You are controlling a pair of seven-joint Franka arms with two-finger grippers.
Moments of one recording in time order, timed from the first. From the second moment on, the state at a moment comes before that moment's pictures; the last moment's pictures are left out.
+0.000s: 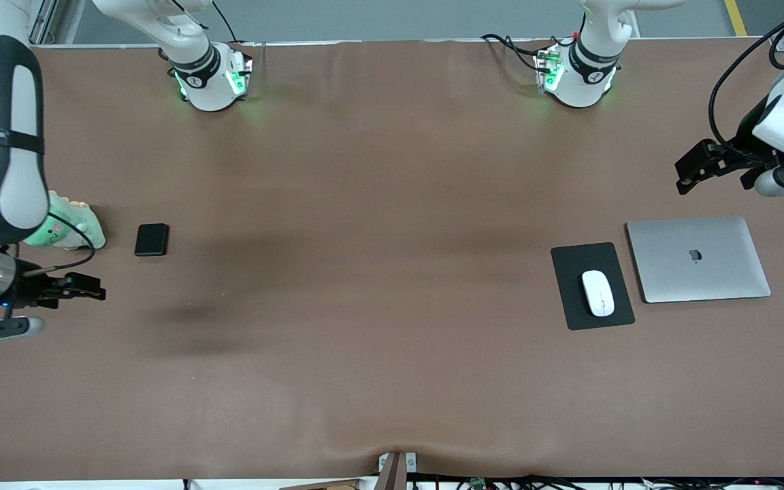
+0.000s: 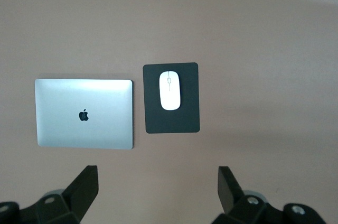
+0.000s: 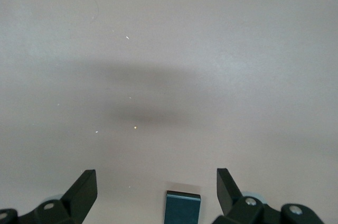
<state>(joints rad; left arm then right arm) -0.03 -0.02 -0.12 -1.56 0.04 1.63 -0.19 0.11 0.46 -0.29 -1.42 0.21 1.83 -0.36</state>
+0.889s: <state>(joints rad) -0.02 0.00 -0.12 -1.52 0.04 1.60 -0.19 0.05 0.32 -0.25 -1.21 0.15 1.40 -0.29</state>
